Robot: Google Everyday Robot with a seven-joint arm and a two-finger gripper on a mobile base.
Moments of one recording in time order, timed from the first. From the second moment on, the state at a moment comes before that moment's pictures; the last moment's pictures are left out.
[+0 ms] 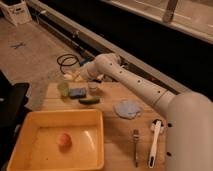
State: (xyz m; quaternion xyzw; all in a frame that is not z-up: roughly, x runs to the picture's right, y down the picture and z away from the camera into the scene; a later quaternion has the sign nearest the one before) arm -0.166 -0.065 0.829 -0.14 -0.36 0.08 0.92
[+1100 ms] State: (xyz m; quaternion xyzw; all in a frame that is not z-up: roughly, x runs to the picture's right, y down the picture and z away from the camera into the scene) arm -0.198 -0.069 0.844 -0.14 -0.35 0.04 0.92
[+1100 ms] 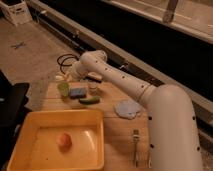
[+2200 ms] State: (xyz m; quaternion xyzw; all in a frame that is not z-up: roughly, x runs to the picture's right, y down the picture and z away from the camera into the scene) arm -0.244 -0.064 0.899 -0.18 -0.39 0.04 0.90
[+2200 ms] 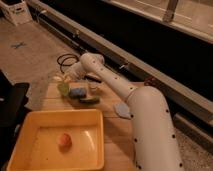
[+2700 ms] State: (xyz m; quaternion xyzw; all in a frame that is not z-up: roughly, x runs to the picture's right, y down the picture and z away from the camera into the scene) arm -0.268 -0.047 0.918 -0.21 -0.39 0.04 0.90
